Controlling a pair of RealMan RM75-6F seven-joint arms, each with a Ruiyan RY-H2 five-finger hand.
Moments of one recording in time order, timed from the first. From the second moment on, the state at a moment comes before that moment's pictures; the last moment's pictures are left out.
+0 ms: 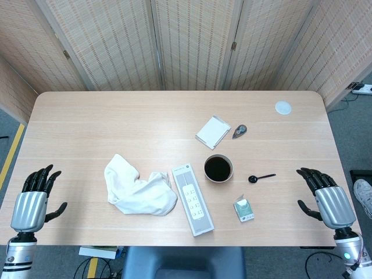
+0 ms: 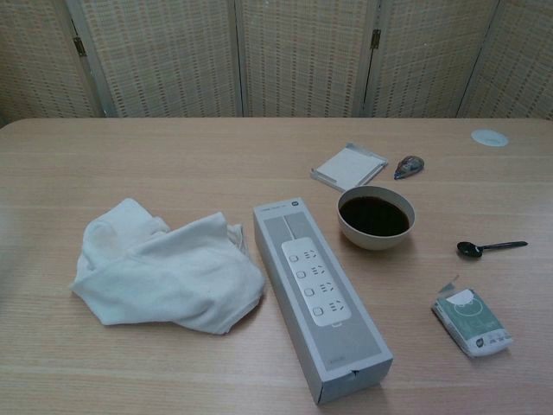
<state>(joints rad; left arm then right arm) -0.13 -1.27 -0.08 -1.65 1.48 1.51 0.28 0.13 -1.17 0.02 -1.52 -1.61 1.48 0.03</state>
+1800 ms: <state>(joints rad) -0.11 -1.26 -0.06 -1.66 1.45 1.50 0.29 0.35 -1.30 0.04 -1.41 -1.42 1.00 -0.08</state>
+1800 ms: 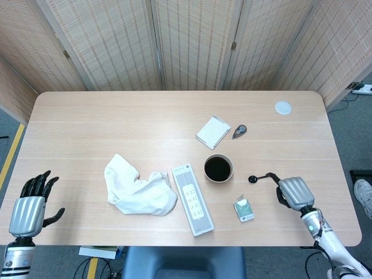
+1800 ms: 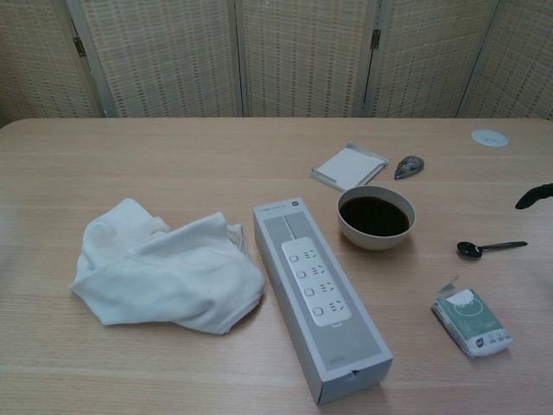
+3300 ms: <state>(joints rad) -0.09 -1.25 -0.06 -1.65 1.44 1.52 0.29 0.51 -1.49 0.00 -1.23 -1.34 0.77 -0.12</state>
